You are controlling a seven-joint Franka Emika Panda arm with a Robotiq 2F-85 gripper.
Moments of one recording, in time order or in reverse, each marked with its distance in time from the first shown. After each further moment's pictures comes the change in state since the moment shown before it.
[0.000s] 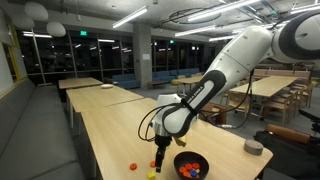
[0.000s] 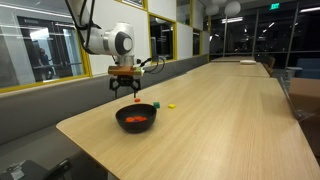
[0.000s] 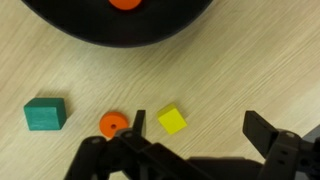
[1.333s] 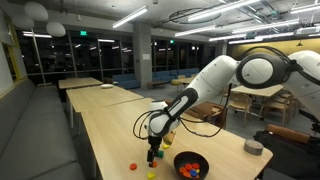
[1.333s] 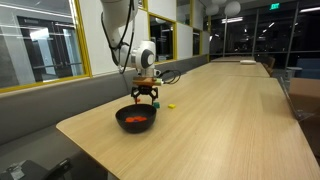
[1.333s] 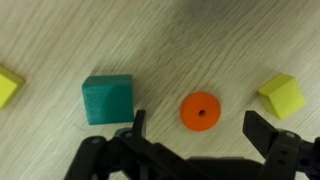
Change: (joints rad) arm -0.067 0.346 -0.031 0.413 -0.044 -0.119 -0.015
